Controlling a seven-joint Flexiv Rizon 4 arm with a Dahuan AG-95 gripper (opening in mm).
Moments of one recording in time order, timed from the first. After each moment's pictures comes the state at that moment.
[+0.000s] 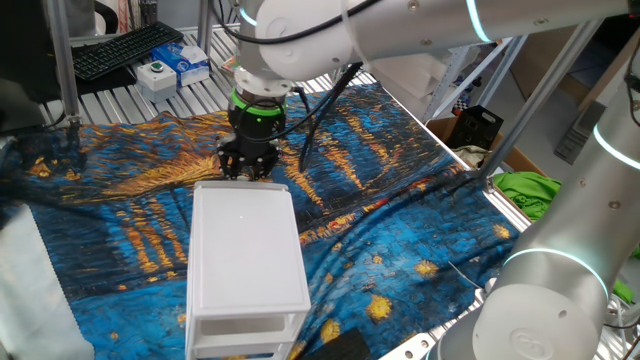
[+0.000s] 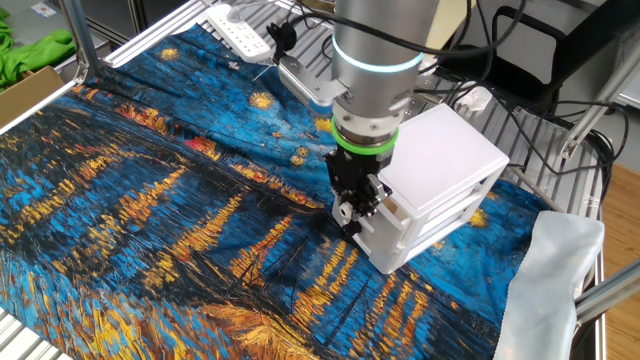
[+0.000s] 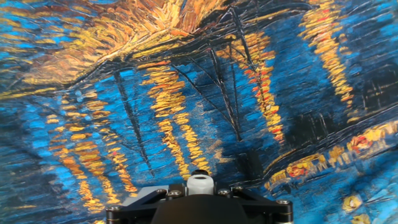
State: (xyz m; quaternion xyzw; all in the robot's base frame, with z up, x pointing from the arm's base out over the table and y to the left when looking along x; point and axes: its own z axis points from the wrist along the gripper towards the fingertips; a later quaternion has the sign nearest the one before) arm 0.487 0.127 0.148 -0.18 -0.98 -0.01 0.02
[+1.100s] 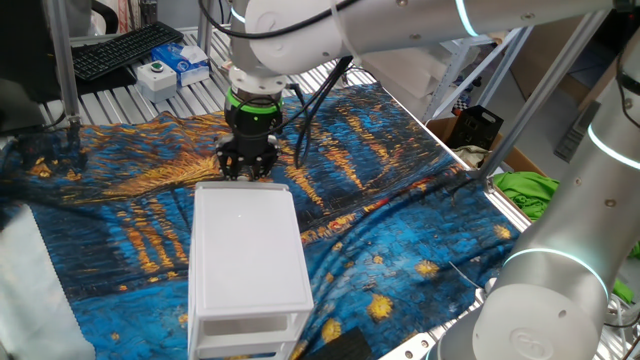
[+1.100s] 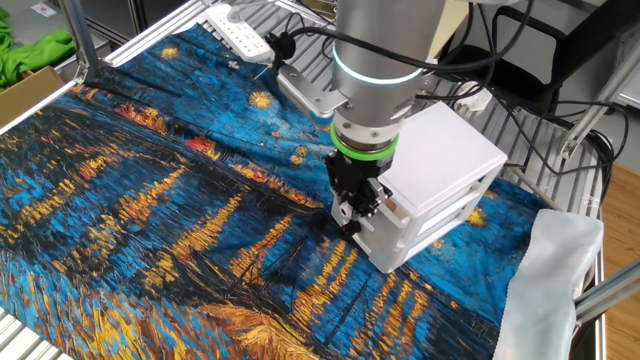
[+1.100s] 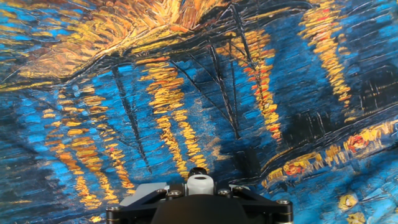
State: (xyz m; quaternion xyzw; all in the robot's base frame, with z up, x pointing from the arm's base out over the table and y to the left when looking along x) arm 0.487 0.129 0.149 -0.18 -0.98 -0.02 0.04
